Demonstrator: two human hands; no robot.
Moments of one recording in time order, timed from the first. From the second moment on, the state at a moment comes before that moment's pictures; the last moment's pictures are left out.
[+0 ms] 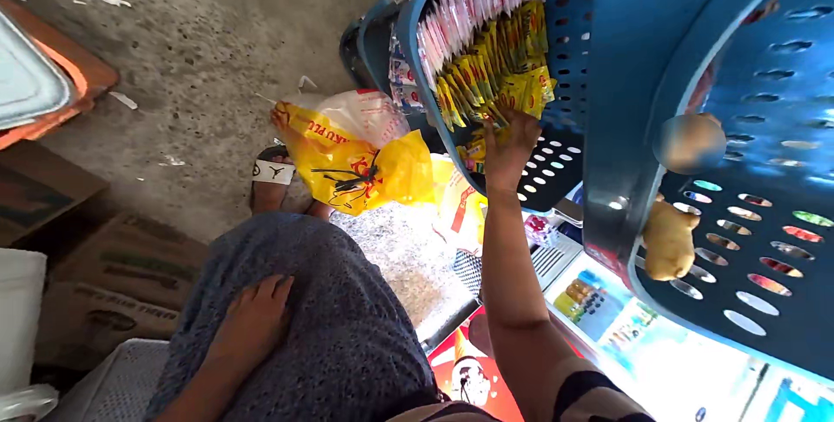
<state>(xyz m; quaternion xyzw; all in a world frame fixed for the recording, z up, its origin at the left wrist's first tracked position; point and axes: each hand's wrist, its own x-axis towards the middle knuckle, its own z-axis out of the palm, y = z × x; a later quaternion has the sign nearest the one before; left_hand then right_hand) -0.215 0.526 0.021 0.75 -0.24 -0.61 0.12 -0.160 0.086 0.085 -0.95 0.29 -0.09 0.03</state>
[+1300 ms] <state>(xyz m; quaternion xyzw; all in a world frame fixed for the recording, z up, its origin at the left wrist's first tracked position) -0.219 0.545 0.018 0.74 -0.23 -0.63 0.09 -0.116 0.034 0.125 -0.74 0.62 -0.05 0.26</state>
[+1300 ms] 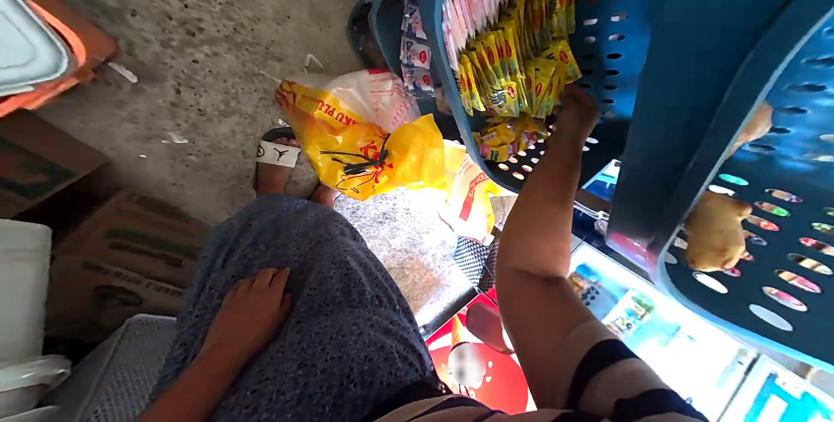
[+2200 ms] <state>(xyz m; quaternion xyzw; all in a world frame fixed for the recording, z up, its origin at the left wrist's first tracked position) -0.221 0.544 0.011 0.73 -0.21 -0.64 0.12 -0.107 0.025 0.126 -0.75 0.62 -0.07 0.23</state>
